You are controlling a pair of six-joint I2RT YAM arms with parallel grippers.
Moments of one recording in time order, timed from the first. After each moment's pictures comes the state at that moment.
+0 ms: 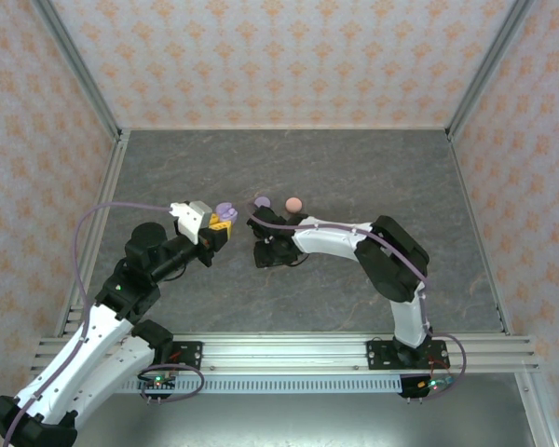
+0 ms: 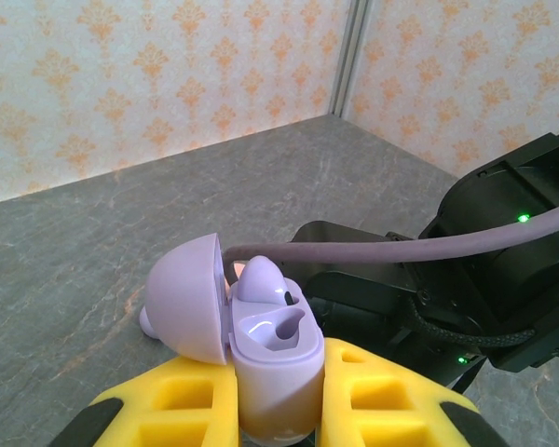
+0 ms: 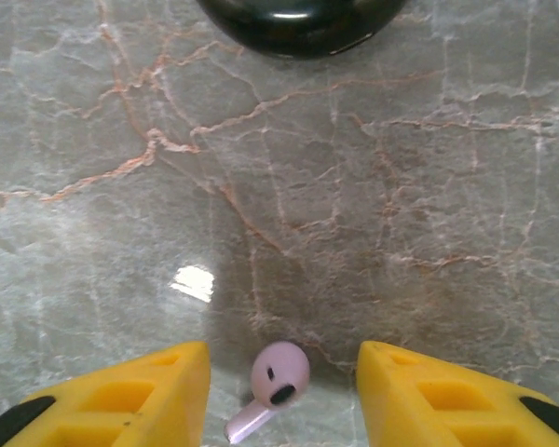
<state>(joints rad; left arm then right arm) -0.43 0.62 0.61 -0.21 0.24 -0.07 0.92 1.97 1.32 -0.58 -0.05 0.67</state>
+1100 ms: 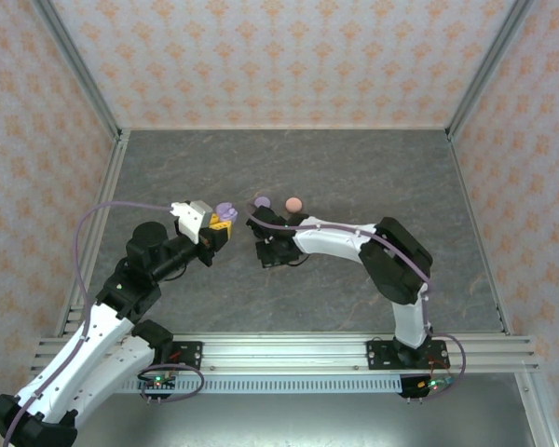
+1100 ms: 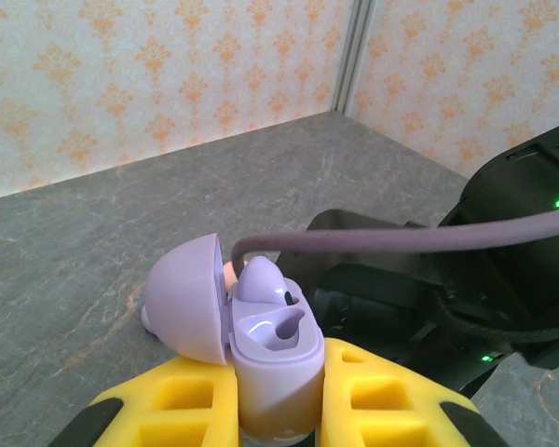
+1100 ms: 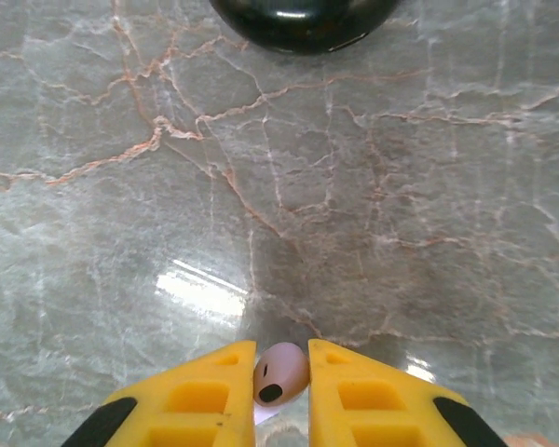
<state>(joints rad) -0.43 0.63 0.61 -0.21 0.24 -0.07 0.93 1.92 1.31 -0.61 -0.01 0.64</state>
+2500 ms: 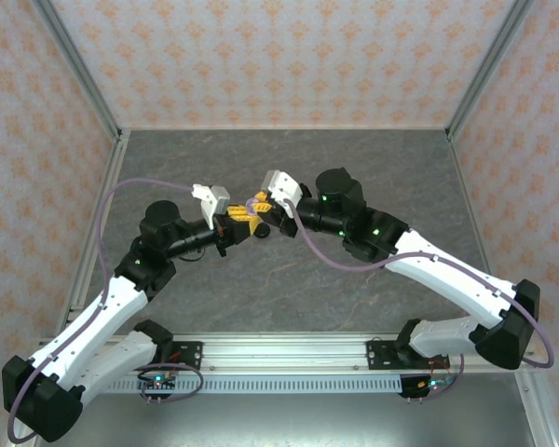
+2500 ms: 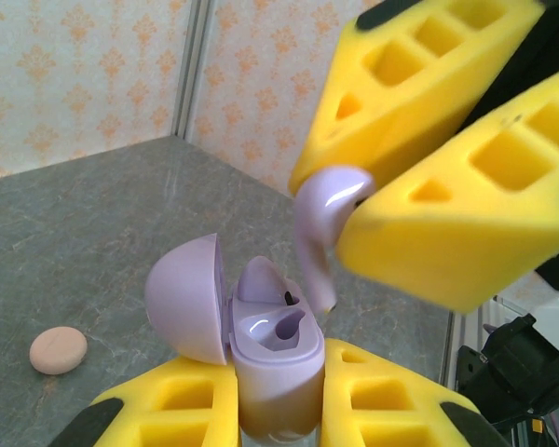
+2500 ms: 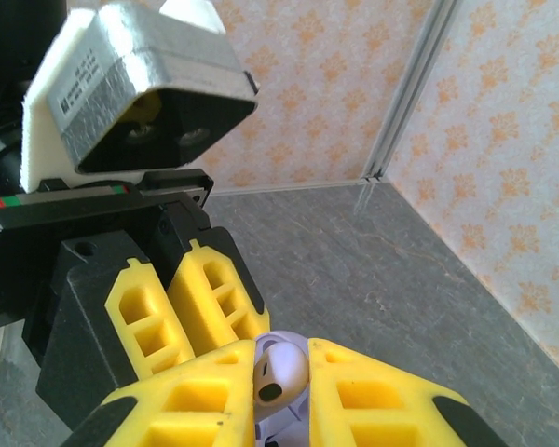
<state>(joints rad) -0.43 0.86 0.69 0.04 0.61 -0.23 0.90 1.26 1.21 -0.20 -0.24 -0.30</state>
